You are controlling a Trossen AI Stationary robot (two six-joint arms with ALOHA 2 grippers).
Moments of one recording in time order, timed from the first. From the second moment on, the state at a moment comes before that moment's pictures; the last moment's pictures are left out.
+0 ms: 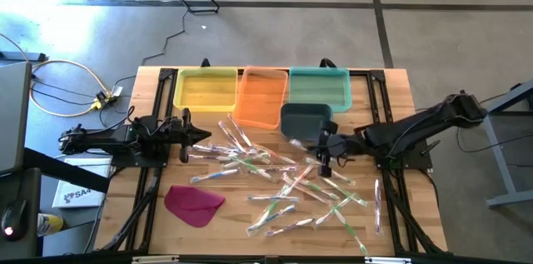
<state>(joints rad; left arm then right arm) 0.02 0.01 0.05 -0.05 -0.07 -0.05 0.22 1.19 0.68 -0.21 0.29 0.23</state>
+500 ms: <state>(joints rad) 0.02 0.01 0.05 -0.05 -0.07 -0.05 0.02 1.17 0.68 -0.04 0.39 -0.07</state>
